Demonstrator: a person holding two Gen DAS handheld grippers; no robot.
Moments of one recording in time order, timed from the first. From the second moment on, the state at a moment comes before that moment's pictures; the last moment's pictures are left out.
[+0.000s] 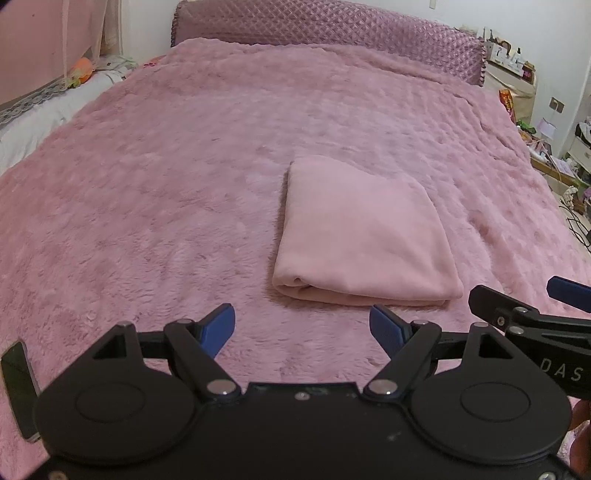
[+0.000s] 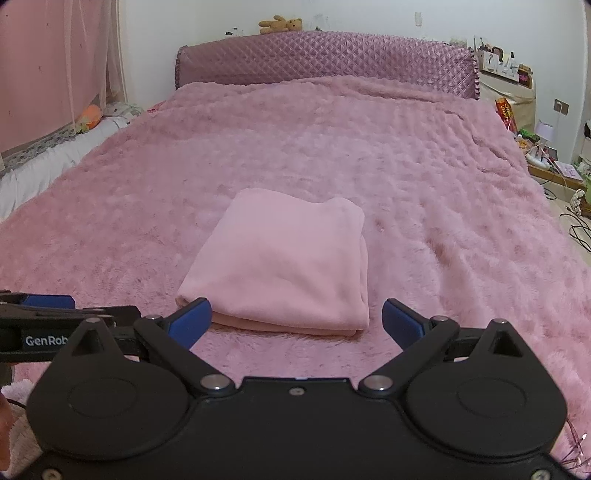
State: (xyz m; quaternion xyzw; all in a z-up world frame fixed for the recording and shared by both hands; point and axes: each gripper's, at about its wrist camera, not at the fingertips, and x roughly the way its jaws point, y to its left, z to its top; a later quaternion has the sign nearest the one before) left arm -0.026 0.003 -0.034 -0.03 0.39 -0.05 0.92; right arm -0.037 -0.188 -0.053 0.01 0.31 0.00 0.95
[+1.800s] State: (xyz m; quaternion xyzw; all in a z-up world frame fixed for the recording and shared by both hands) left arm -0.017 -0.005 -0.037 -0.01 0.40 -0.05 0.92; right arm -0.031 -0.191 -0.058 0.01 0.32 -0.01 0.95
